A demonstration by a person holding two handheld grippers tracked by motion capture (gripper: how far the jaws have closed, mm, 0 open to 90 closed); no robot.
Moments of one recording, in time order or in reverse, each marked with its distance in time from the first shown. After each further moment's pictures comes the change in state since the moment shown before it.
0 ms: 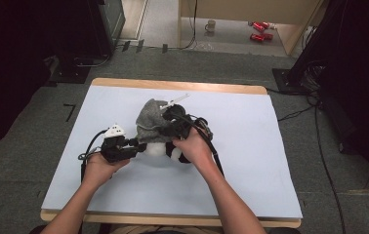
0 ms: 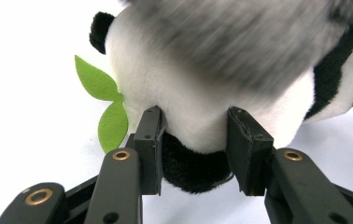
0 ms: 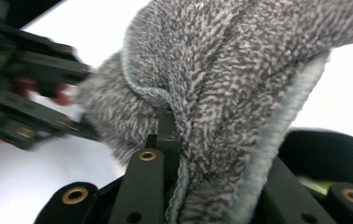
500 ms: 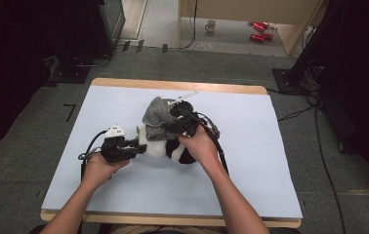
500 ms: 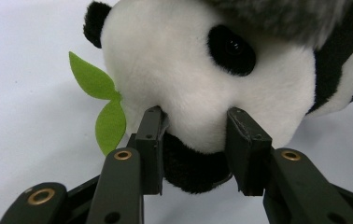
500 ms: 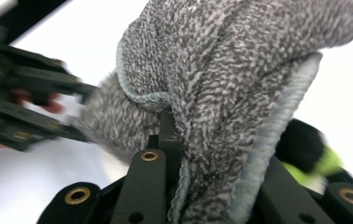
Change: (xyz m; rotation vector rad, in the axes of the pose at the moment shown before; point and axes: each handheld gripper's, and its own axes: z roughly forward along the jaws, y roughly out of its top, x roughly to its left) left arm -0.001 -0.001 0.001 0.018 -0.012 0.004; right arm -0.002 0.003 -0.015 -0.027 0.018 0.057
